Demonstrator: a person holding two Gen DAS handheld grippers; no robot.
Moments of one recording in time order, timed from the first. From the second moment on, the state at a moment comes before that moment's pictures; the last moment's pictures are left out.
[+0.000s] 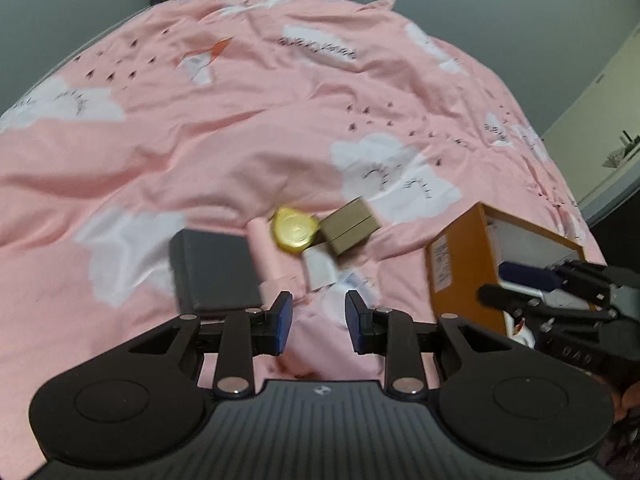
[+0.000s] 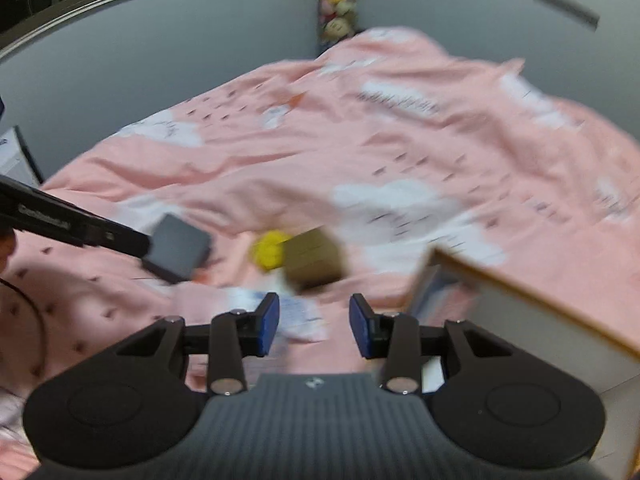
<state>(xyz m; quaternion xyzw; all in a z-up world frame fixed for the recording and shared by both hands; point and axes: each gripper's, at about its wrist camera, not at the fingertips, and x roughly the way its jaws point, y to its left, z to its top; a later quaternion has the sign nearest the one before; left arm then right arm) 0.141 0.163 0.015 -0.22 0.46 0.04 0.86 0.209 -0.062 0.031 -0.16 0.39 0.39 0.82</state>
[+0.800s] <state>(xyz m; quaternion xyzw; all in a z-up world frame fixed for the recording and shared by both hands) 0.134 0.172 -0.026 -0.22 0.50 0.03 0.84 0.178 0.002 -0.050 -0.15 0.49 0.42 0.75</state>
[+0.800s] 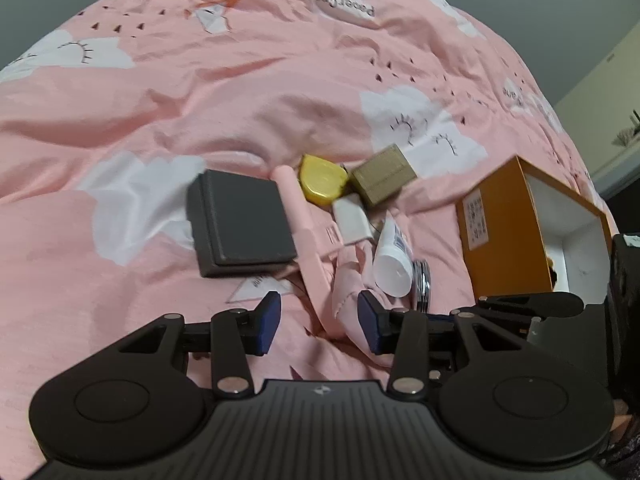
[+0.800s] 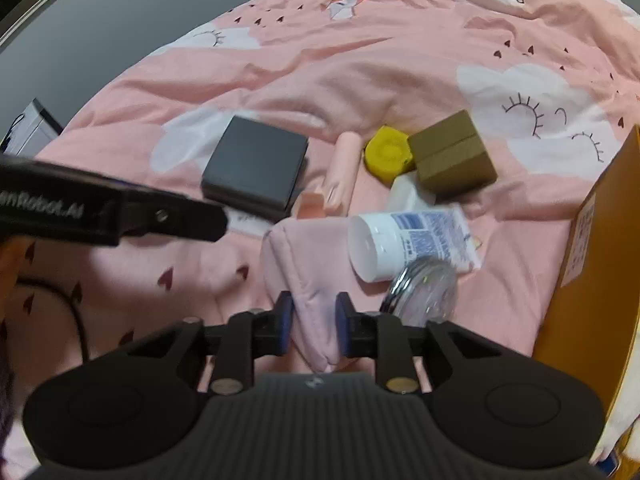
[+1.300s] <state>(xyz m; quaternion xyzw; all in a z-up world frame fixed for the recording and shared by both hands) 0.142 0.122 -0.035 -0.17 0.52 -0.04 0.84 0.138 -0.043 -0.078 -0.23 0.53 0.46 0.67</state>
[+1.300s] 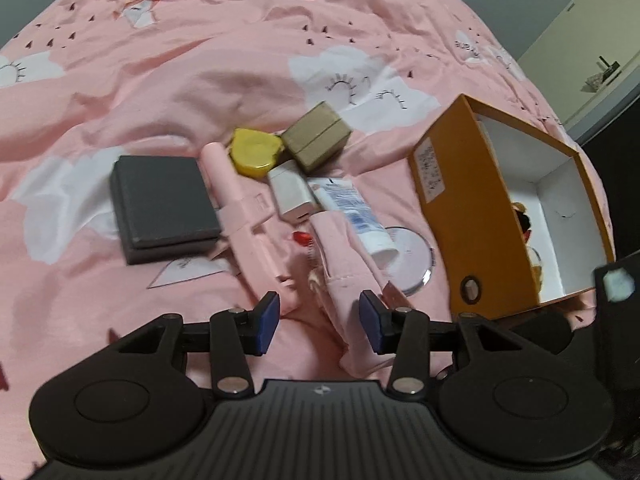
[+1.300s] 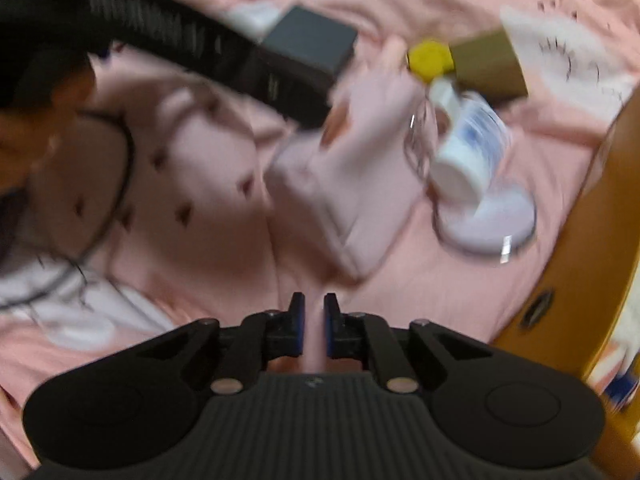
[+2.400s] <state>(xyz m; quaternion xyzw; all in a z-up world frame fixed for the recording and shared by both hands) 0.118 0.077 -0.035 -0.12 0.53 -0.14 0.83 0.199 -0.026 -0.012 -0.14 0.51 0.41 0.74</state>
